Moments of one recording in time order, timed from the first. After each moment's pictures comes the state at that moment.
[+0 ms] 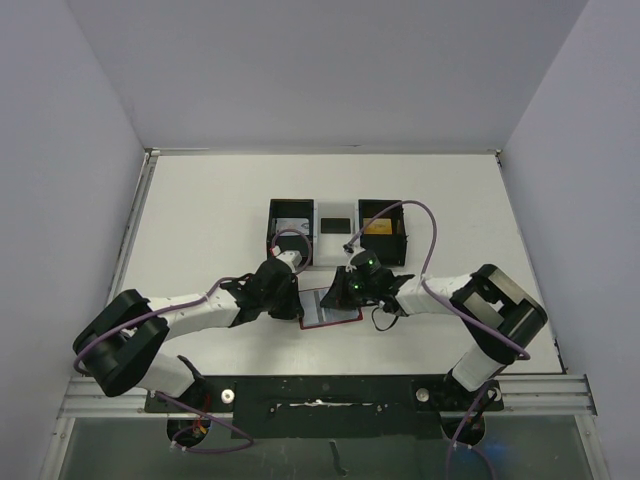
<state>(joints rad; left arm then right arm) -0.80 1.42 0.58 -0.04 0.07 -0.67 0.75 1.62 0.63 0.22 -0.26 0.82</state>
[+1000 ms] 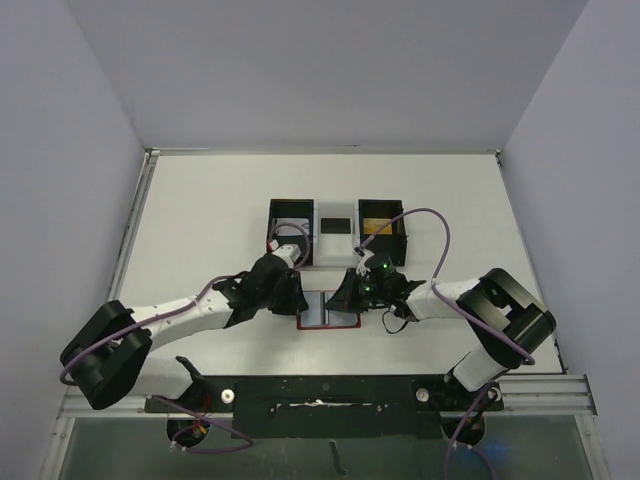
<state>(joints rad) -0.80 1.34 0.59 -0.08 0.05 -0.66 0.67 1.57 0.52 0.35 -0.38 0.88</state>
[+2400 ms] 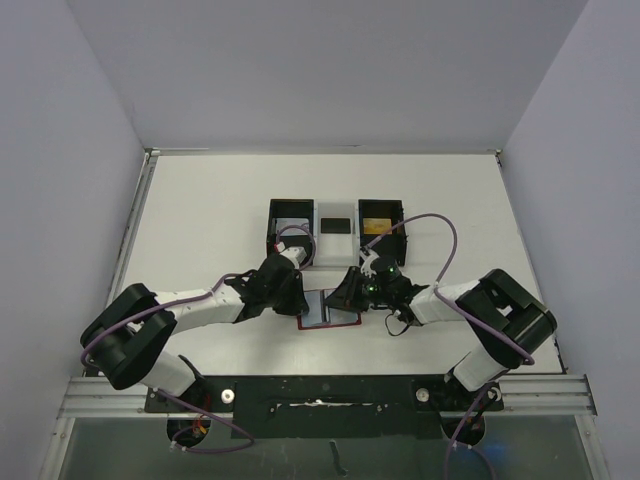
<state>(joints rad) -0.79 1.47 0.61 0.00 0.09 -0.65 0.66 1.57 0.46 0.49 -0.40 0.98</state>
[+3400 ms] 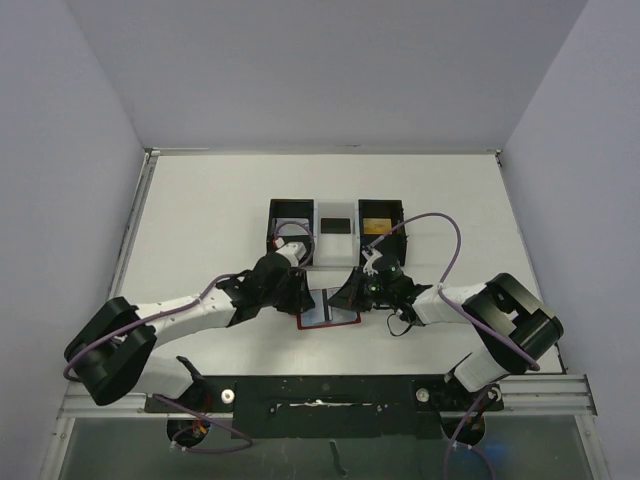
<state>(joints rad) -0.80 1.39 0.61 -0.02 0.08 -0.65 0.65 1.53 0.46 0.43 -0.37 0.96</state>
